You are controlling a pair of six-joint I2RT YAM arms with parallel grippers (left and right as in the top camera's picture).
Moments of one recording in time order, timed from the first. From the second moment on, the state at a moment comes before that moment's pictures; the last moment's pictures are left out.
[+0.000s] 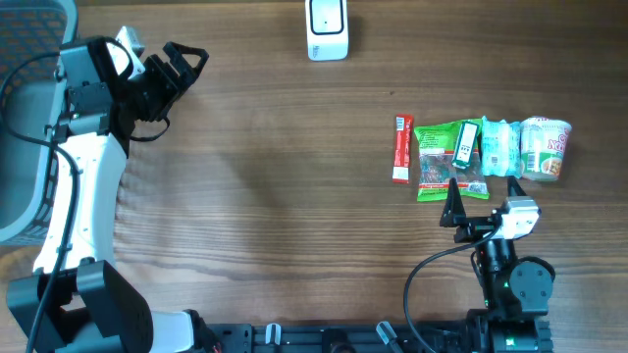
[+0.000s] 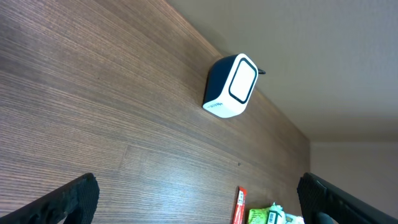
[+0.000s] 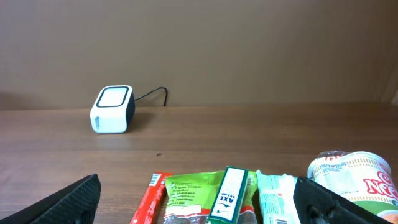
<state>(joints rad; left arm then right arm) 0.19 1.58 1.25 -0.41 0.60 -0.60 -0.01 0.02 0.01 0.00 -0.05 0.04</state>
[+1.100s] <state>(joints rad) 0.19 0.79 1.26 -0.64 0.46 -0.59 -0.01 0.02 0.01 0.00 -0.05 0.04</state>
